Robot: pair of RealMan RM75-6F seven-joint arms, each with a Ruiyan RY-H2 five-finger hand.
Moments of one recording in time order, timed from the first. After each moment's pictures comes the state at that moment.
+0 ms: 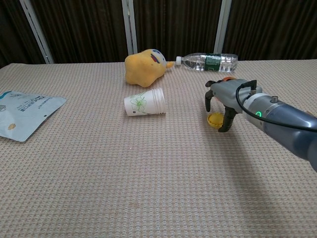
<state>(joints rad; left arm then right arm) -0.15 -1.12 -0.01 -1.69 1.57 1.44 0.12 0.83 -1.83 0.26 -1.21 -0.81 1.03 -0.73</state>
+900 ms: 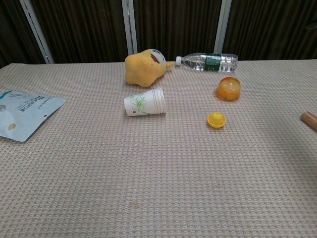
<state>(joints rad) -0.13 -1.12 0.00 -1.68 1.57 1.47 0.21 0.49 -1.16 0.03 -1.92 -1.15 1.49 -0.76</state>
